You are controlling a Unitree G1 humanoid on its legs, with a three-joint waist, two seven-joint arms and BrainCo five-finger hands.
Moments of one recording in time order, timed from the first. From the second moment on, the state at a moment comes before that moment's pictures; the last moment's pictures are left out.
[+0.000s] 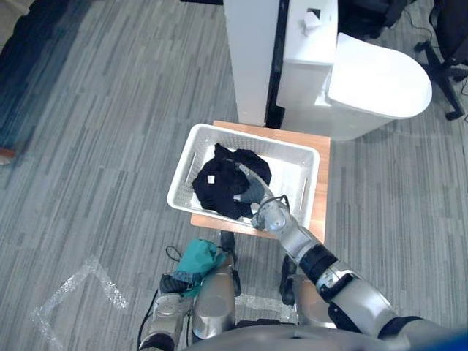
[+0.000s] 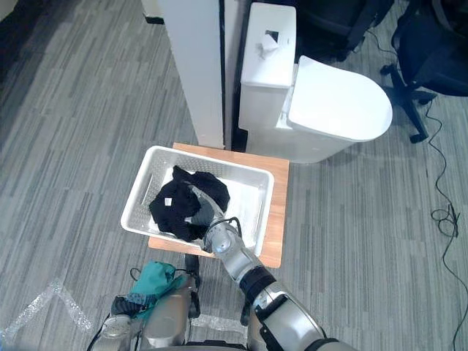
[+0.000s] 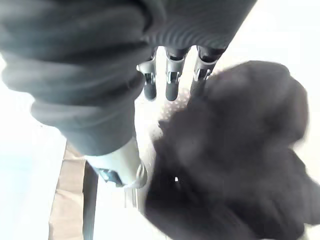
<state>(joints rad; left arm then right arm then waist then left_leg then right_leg) 0.03 0.11 0.16 0.99 0.10 -0.09 0.29 -0.60 0.07 0.42 0.70 -0.37 -0.02 -0.20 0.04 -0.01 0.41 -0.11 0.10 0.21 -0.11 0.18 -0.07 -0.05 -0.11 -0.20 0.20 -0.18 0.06</state>
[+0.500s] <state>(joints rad) 0.06 0.10 0.18 1.00 0.10 -0.06 0.29 -0.51 0.05 0.46 0.57 -0.29 -0.05 -0.20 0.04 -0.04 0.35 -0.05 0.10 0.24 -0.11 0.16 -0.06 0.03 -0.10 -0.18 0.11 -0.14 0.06</state>
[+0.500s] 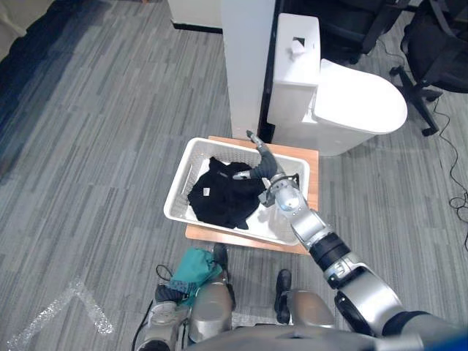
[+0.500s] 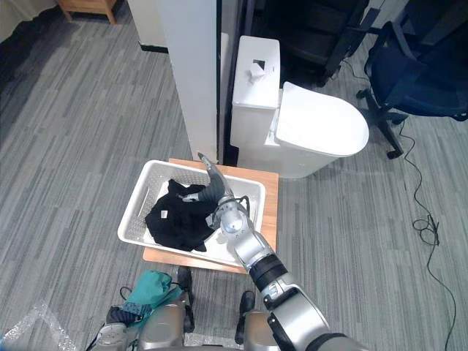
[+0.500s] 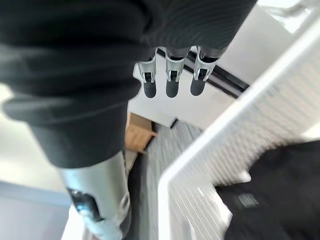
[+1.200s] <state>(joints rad) 0.10 0.09 0.21 1.00 0.11 -0.05 0.29 -0.27 -0.14 -0.02 0.34 -0.29 -0.03 -0.32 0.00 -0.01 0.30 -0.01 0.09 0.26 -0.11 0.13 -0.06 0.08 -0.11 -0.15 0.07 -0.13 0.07</state>
